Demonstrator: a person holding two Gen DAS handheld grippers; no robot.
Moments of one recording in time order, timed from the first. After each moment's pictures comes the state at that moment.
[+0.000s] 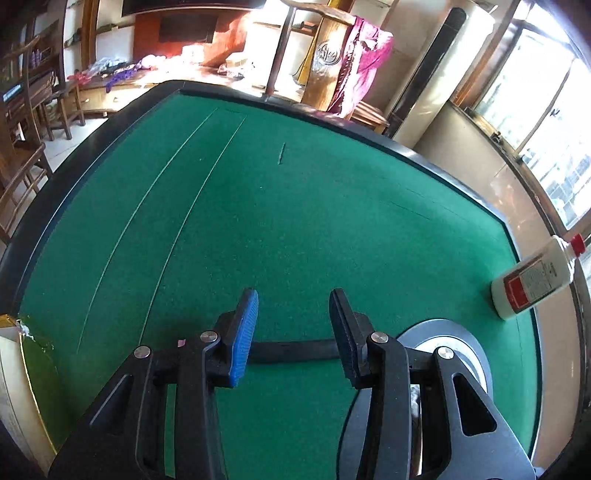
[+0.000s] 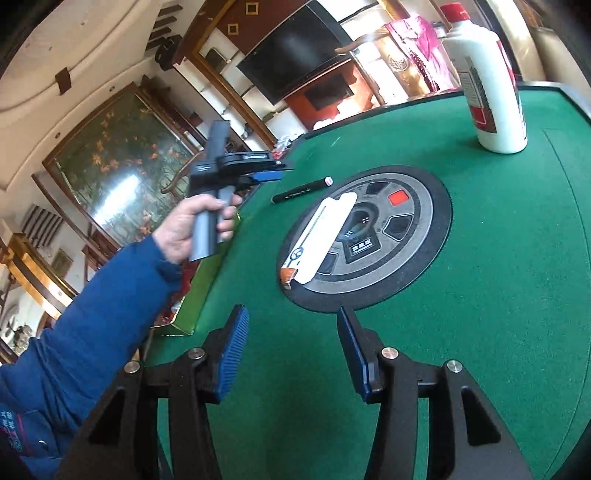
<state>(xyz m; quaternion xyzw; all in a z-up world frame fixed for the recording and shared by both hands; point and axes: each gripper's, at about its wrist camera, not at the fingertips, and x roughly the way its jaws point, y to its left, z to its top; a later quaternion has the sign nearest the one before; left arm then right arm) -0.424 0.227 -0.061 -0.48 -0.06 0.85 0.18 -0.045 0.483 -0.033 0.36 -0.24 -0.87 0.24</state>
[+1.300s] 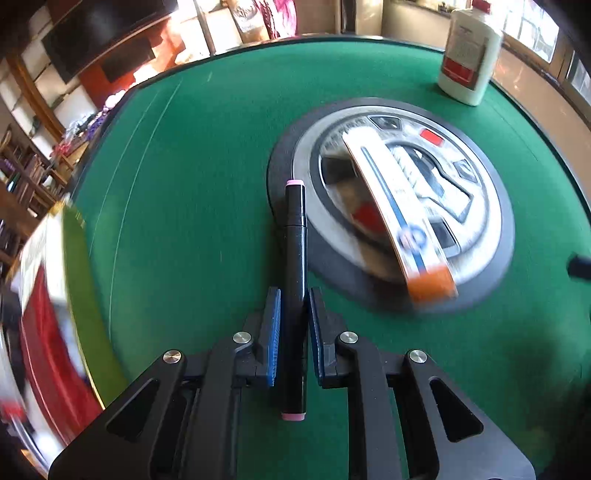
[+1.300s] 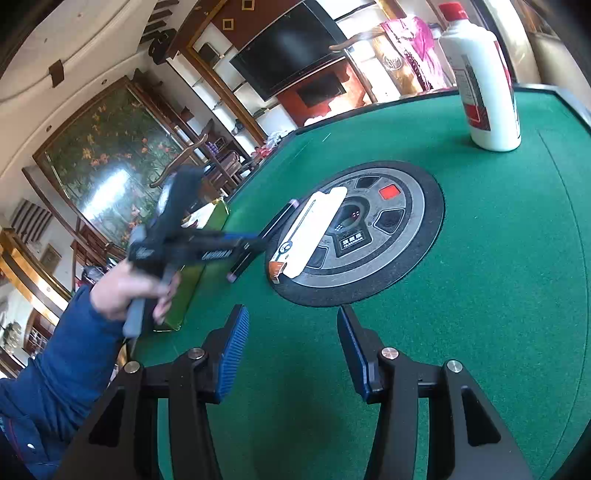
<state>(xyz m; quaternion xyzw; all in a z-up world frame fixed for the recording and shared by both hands) -0.218 0.217 -0.054 -0.50 0.16 0.83 0.20 -0.047 0.474 -0.038 0.38 -0.21 -0.88 0.21</state>
